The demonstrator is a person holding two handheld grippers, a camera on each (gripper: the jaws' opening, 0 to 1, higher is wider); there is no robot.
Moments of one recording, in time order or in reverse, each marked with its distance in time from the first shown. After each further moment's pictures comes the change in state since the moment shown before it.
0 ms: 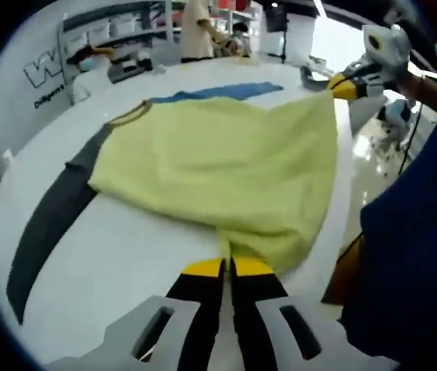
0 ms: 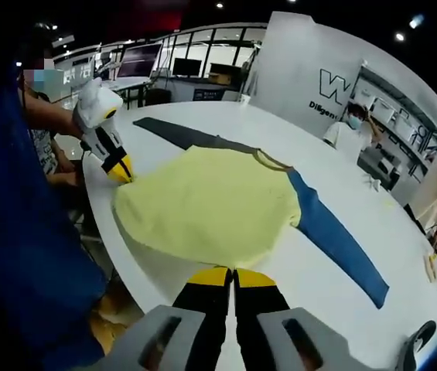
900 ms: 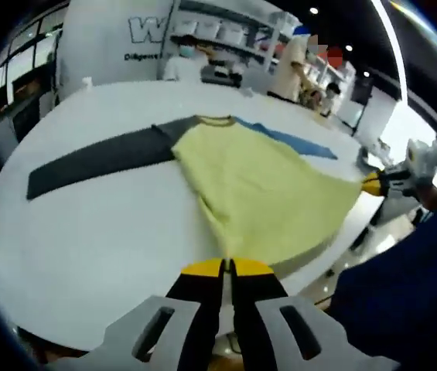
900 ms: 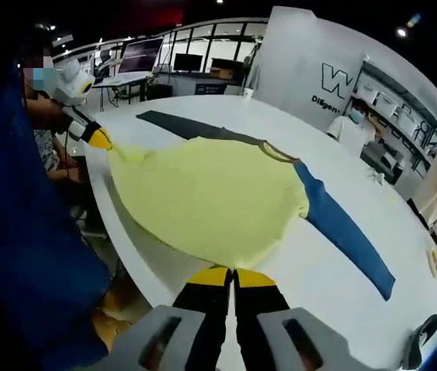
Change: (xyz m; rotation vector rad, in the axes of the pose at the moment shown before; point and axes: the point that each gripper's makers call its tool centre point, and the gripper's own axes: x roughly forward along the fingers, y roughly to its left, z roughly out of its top) left arm -0.075 0.009 -0.013 -0.501 -0.192 0.208; right arm 0.003 0.014 -0.013 0.008 0.033 0.014
